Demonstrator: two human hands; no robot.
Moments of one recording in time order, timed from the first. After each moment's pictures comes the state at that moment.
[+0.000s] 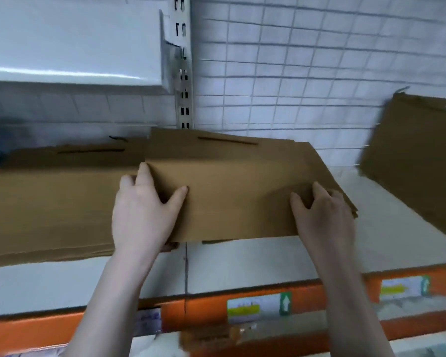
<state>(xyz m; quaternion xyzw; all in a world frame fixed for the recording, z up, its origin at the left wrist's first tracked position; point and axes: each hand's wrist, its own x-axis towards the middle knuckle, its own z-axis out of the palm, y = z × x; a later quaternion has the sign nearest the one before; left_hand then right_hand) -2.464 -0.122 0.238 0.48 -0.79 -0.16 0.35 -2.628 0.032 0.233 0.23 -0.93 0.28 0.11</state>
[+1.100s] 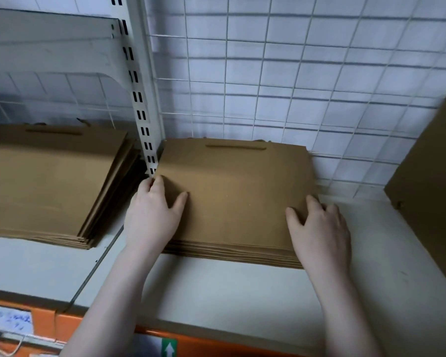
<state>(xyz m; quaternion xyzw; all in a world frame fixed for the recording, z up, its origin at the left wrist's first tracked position) -2.612 -0.088 0.197 0.60 -0.74 -0.13 0.27 -2.793 0.045 0.207 0.34 -0.91 0.22 0.03</state>
